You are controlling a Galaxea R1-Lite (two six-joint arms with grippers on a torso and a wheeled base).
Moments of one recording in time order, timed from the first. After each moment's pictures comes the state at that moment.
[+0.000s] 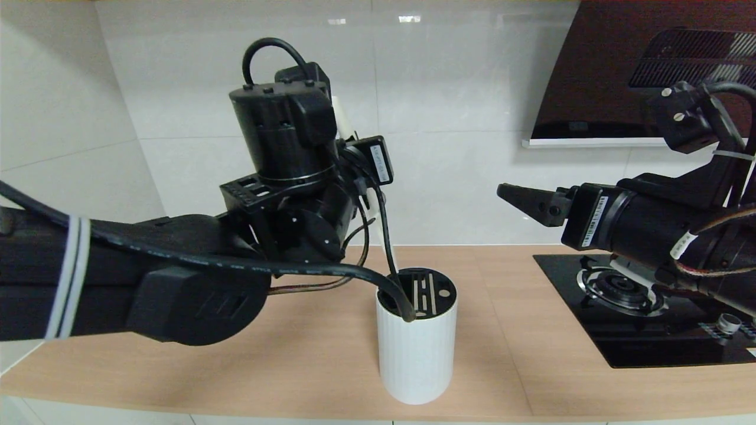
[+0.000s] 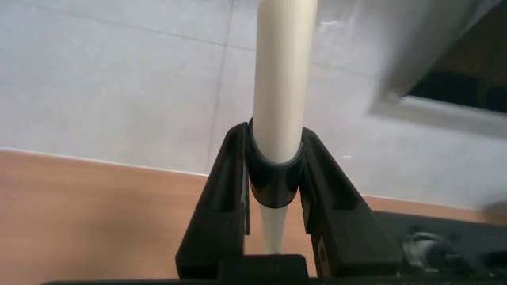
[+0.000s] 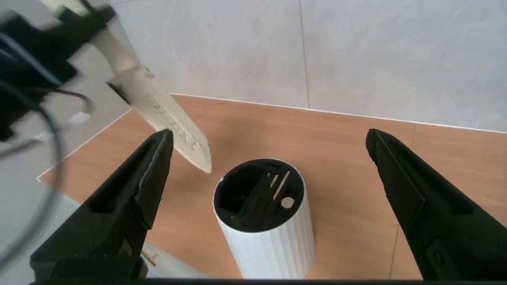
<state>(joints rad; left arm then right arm) -0.74 1.85 -1.21 -0.71 0.69 -0.20 0.71 1.41 -0.85 -0.52 -0.24 0.26</state>
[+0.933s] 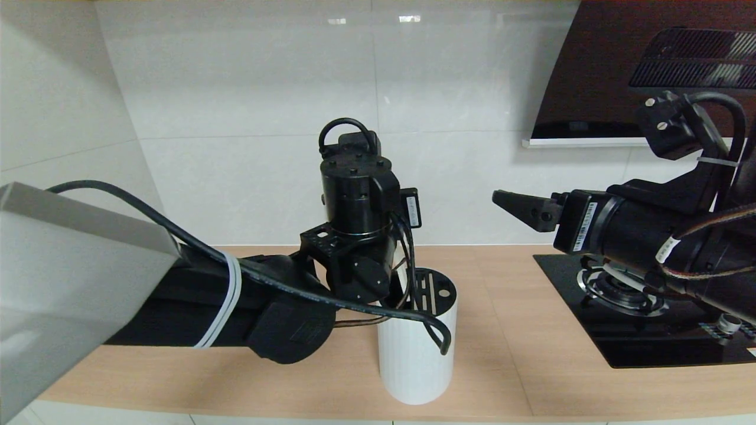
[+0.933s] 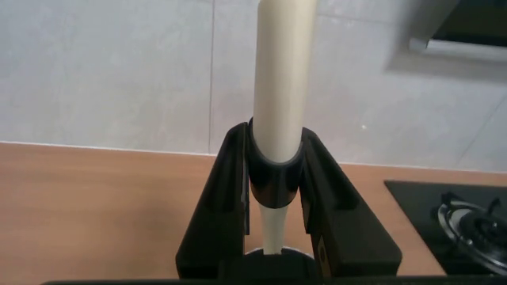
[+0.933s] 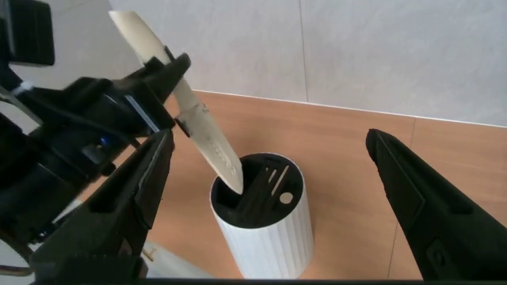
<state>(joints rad) -0.77 2.02 -1.19 -0.82 0.70 -0.18 0.71 1.43 -0.85 -0.52 -0.24 0.26</state>
